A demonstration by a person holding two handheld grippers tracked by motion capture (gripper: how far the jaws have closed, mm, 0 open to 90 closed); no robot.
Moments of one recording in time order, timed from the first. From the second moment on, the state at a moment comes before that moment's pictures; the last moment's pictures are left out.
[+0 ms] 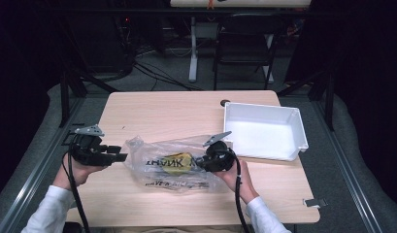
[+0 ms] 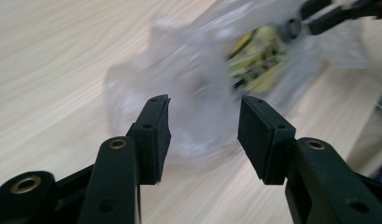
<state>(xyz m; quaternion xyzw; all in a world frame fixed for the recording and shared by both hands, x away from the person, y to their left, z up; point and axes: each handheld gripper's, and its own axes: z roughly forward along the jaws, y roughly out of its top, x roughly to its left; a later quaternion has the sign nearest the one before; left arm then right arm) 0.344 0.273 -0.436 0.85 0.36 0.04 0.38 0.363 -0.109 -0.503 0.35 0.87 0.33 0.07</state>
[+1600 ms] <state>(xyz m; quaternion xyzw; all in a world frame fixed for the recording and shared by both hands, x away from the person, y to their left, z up) 0.351 0.202 -0.538 0.94 0.28 0.00 0.19 0.370 -0.150 -0.544 0.42 0.88 0.22 0.00</state>
